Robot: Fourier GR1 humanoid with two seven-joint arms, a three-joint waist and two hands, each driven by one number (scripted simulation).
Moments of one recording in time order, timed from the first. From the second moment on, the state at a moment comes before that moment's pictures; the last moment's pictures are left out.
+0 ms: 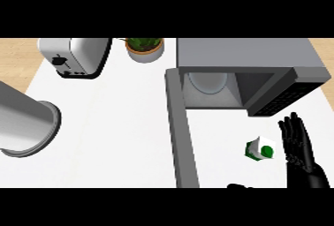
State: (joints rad) left arm 0.42 0.07 0.33 -2.37 0.33 -0.20 0.09; right arm 0.32 -0.01 0.13 -2.03 0.19 -0.14 -0.13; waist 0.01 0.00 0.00
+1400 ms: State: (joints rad) left arm 0.53 0.01 0.46 -2.35 0.42 -0.37 0.04; right arm 0.15 -0.09 -0.18 -1.24 0.03 -0.06 -0.64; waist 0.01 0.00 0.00
